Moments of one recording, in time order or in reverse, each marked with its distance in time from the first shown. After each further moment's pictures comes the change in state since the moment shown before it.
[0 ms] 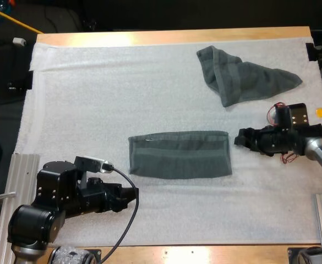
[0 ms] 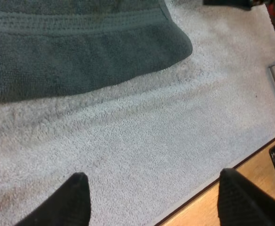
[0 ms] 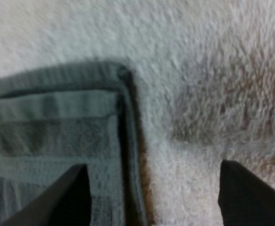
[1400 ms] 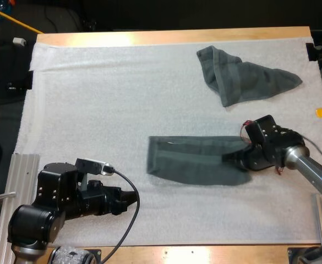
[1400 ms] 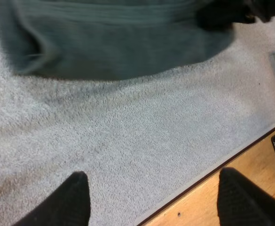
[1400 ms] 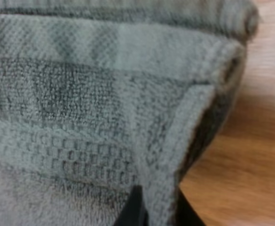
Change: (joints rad) left arm 0.000 0.000 0.000 0.041 0.000 0.021; right arm 0.233 -0.088 -0.007 0.254 0.381 -0.051
